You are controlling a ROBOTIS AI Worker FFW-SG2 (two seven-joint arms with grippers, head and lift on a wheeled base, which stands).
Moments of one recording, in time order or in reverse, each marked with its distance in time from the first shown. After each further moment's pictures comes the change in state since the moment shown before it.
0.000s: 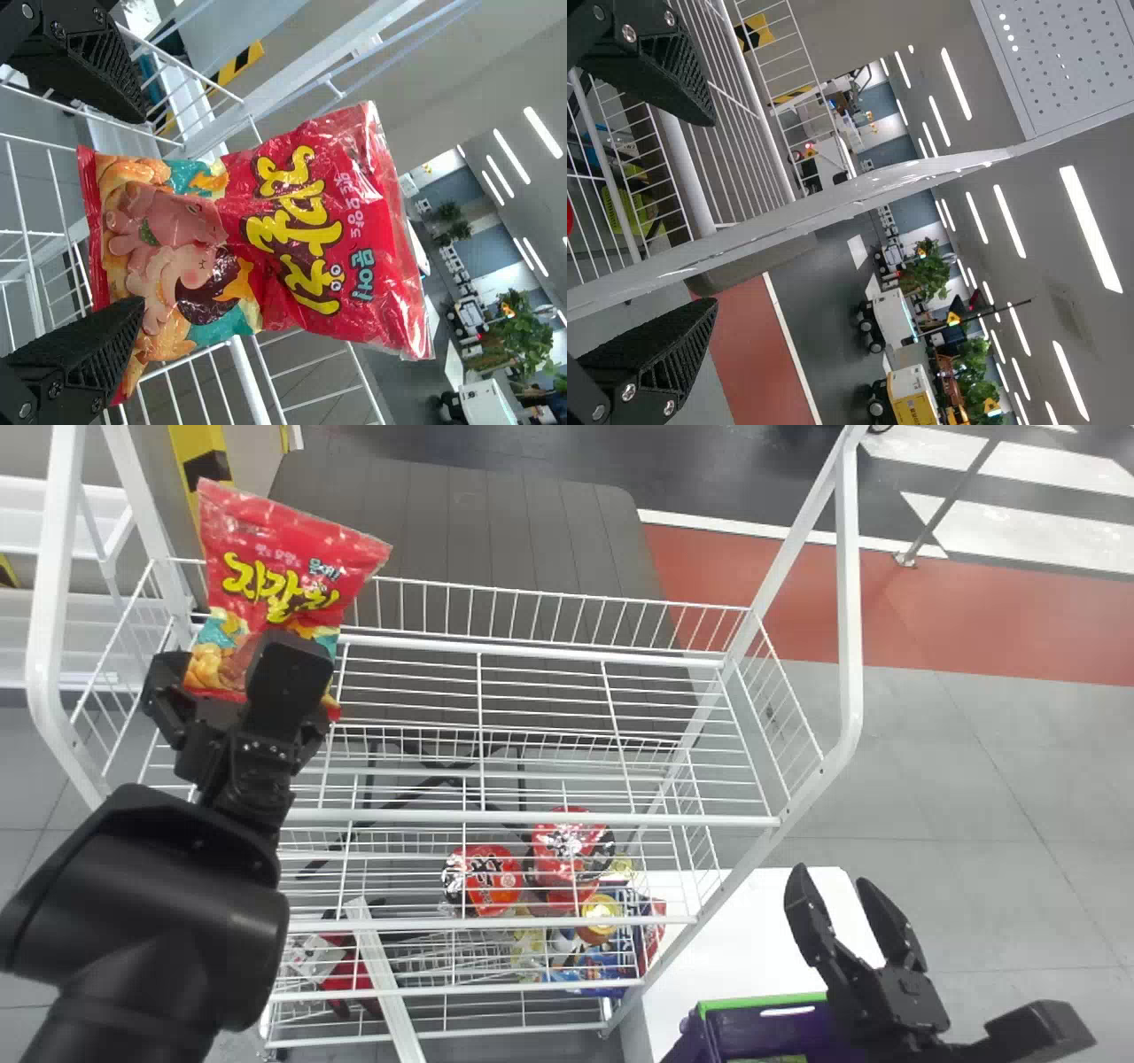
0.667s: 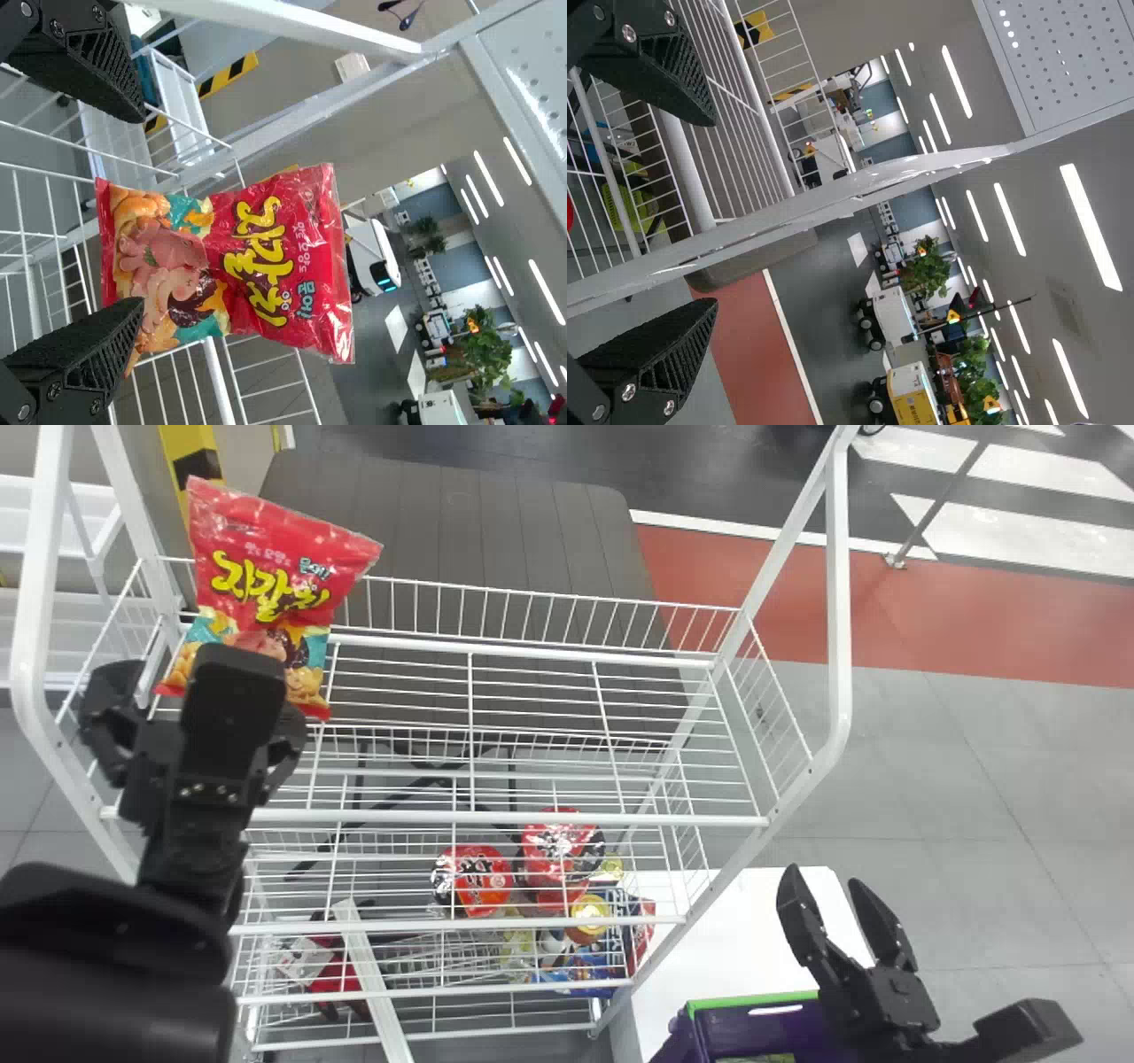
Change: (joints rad) left arm 0.233 0.006 0.001 -0.356 -0.020 0.050 -0.021; right arm 0.000 0.000 -0.010 0.001 0.000 0.002 0.000
